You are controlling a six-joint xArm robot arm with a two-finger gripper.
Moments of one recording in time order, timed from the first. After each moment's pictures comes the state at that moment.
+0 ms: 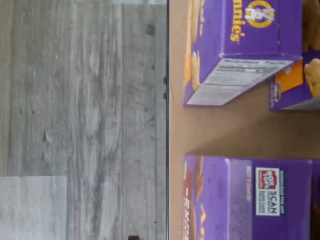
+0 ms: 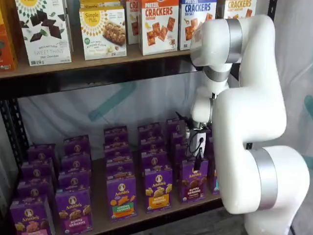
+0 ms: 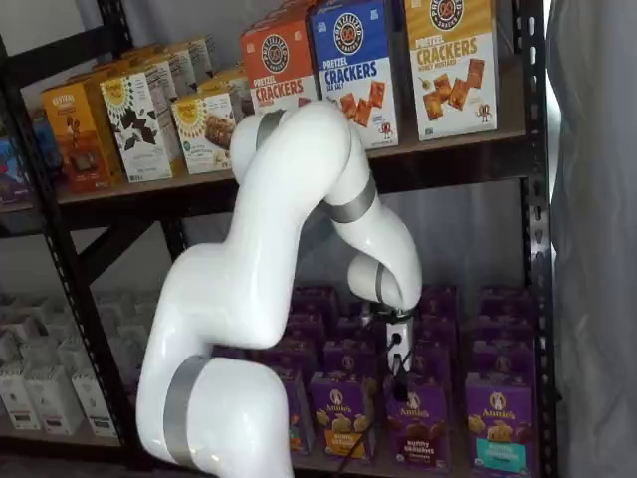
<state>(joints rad) -0.14 0.82 -1.27 0.19 0.42 -1.88</state>
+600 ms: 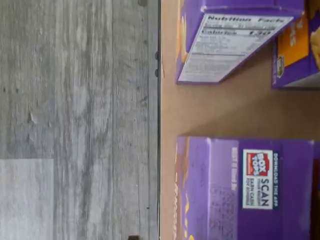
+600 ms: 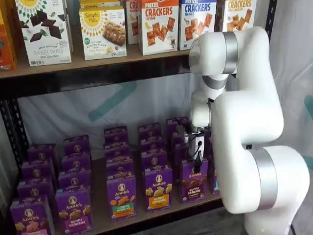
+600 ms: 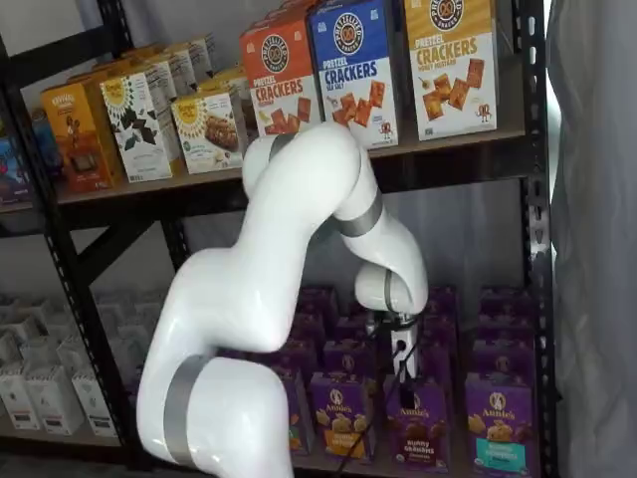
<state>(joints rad) -0.15 0.94 -1.40 0.05 0.44 -1.75</state>
